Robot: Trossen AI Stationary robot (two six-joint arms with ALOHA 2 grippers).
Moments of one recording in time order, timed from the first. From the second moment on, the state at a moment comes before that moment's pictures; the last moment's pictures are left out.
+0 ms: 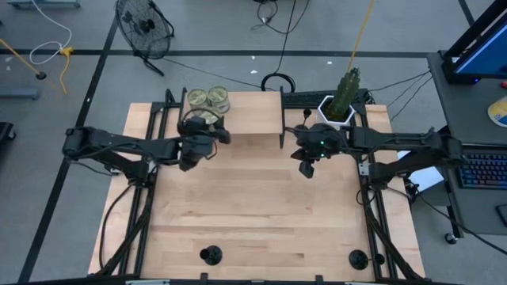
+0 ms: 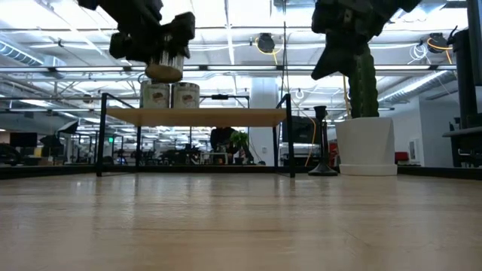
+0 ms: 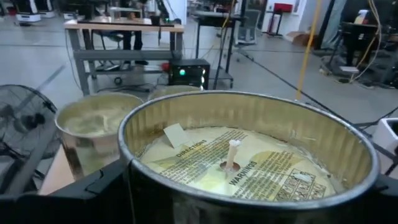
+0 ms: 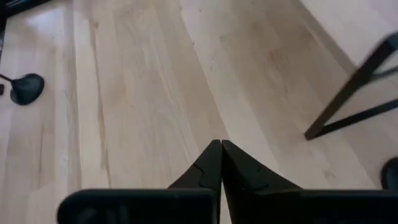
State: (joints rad) left arm 0.00 1.27 0.85 -0.03 -1.21 -0.58; right arm -0.15 1.16 0.92 -0.51 -0.05 0.26
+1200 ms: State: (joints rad) left arm 0.12 1.52 0.84 -0.01 -1.39 -0.82; right arm -0.18 1.15 0.90 -0.49 -0.05 0.23
